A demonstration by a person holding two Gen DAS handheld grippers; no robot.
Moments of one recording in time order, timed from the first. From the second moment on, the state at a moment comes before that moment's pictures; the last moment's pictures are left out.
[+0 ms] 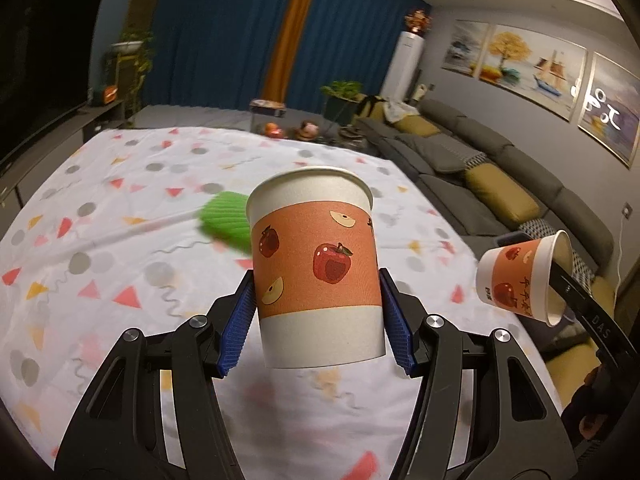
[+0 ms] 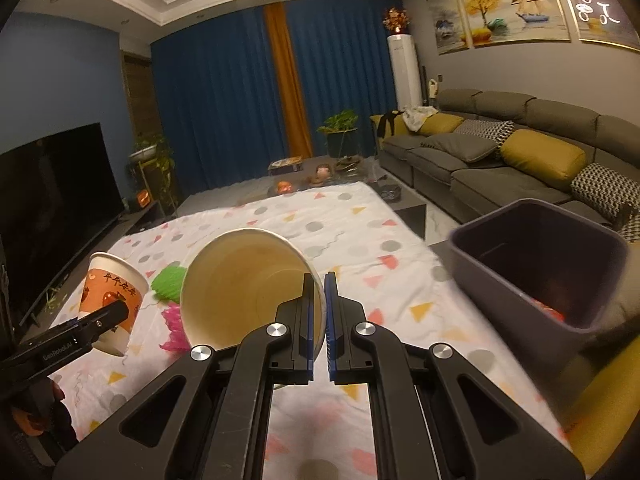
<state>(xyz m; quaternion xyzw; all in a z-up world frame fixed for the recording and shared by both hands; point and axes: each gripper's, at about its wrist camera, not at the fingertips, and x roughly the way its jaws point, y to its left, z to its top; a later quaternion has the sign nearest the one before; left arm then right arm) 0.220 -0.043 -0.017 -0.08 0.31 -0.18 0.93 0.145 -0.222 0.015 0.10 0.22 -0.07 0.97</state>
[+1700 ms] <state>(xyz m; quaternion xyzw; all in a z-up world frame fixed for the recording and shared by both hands) 0.206 -0.389 0.000 0.05 0.29 -0.39 0.87 0.071 -0.438 0.021 0.14 0.18 -0.26 0.94</state>
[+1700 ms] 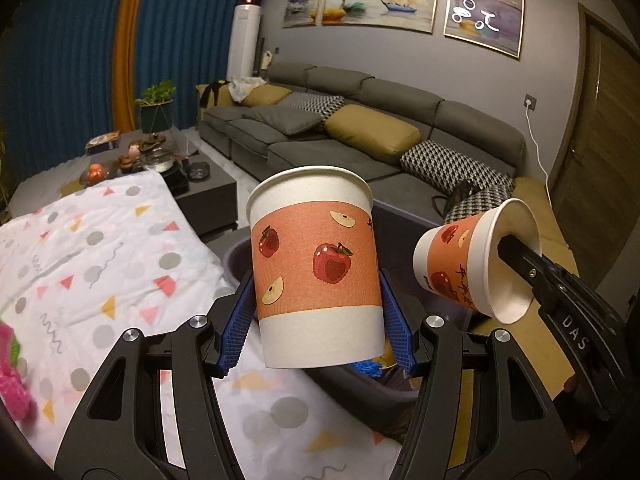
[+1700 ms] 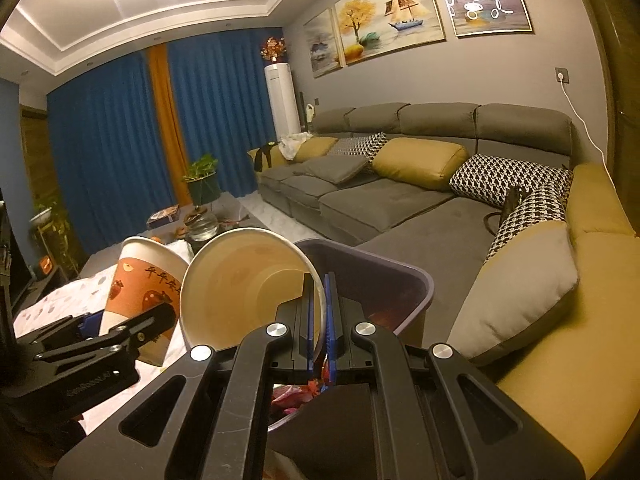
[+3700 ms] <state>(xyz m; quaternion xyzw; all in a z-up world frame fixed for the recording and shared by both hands) 0.234 -0.205 -0.007 -0.02 0.29 -0.22 0.93 0.094 -0.404 0.011 0.12 0.20 -0.25 0.94</state>
